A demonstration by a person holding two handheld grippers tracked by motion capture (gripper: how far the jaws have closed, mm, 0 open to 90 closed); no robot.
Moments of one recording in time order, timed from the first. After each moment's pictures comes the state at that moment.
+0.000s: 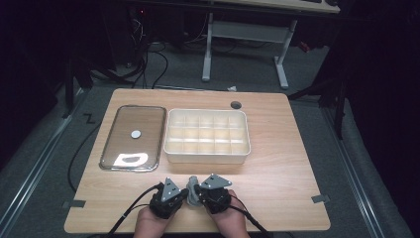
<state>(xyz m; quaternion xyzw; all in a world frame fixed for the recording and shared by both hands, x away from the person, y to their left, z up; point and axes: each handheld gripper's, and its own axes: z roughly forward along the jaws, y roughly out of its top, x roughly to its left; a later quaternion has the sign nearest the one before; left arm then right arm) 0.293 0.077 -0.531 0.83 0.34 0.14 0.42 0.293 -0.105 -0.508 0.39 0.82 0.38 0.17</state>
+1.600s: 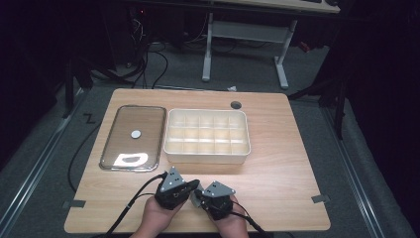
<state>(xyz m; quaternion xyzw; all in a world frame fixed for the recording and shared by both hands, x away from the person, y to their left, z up) 0.308 0.063 -0.498 0.81 0.30 0.10 0.50 0.281 -0.113 -0.525 0.37 0.82 0.41 0.17</state>
